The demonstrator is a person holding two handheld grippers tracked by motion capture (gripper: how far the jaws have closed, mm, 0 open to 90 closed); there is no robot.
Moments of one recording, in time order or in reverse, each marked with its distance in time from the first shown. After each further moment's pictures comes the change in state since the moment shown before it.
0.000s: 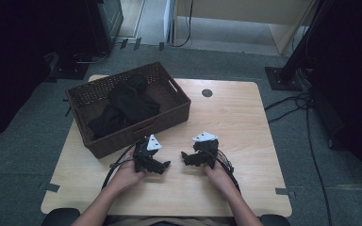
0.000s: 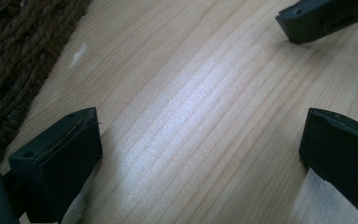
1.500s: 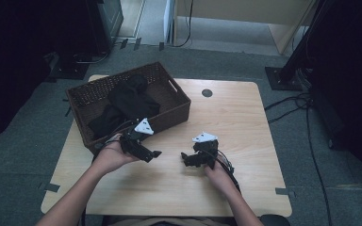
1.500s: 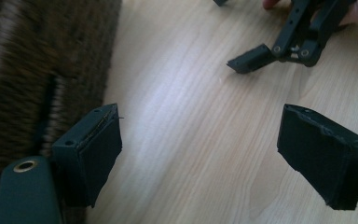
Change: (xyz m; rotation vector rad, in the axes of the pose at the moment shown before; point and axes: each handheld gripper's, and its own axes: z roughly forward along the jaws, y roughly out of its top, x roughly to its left) left arm 0.031 0.060 -0.087 0.075 -0.135 0.107; right arm 0.001 -0.001 -0.001 -0.001 0.008 -0.014
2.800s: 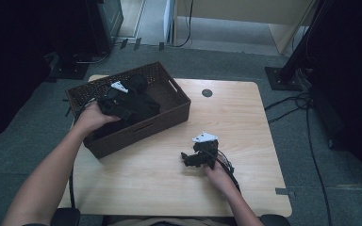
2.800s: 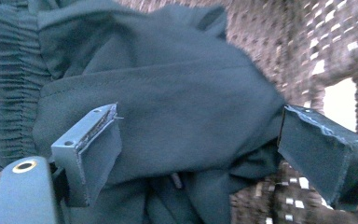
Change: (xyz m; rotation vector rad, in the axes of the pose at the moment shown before) left arm 0.145 -0.001 -0.011 0.050 0.169 -0.166; right arm 0.000 0.000 0.000 0.001 0.001 0.004
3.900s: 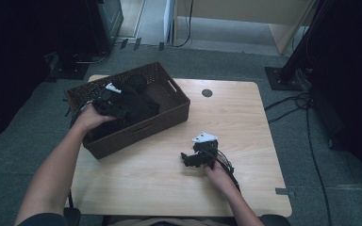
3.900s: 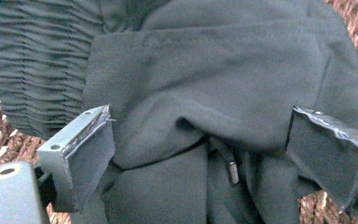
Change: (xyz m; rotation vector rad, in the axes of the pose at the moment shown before) left arm 0.022 -0.023 0.012 0.027 0.095 -0.098; right arm 0.000 0.000 0.000 0.003 0.009 -0.008
